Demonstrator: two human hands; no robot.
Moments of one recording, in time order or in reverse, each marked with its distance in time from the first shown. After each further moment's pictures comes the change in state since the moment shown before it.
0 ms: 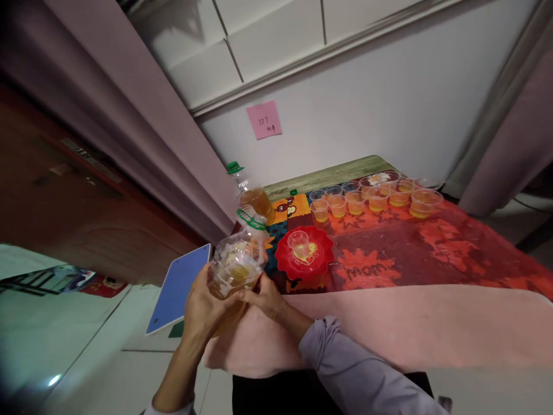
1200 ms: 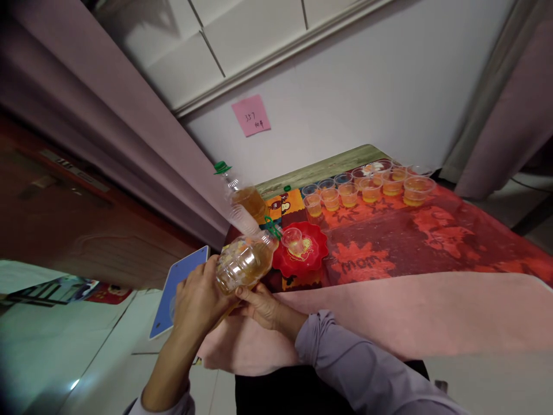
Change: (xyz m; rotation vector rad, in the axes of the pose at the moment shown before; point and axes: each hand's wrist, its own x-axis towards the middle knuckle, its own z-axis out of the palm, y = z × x) left_hand 0.019 0.085 -0.028 0.686 -0.343 0.098; right_hand -0.010 0.001 0.015 0.504 -0.054 0.212
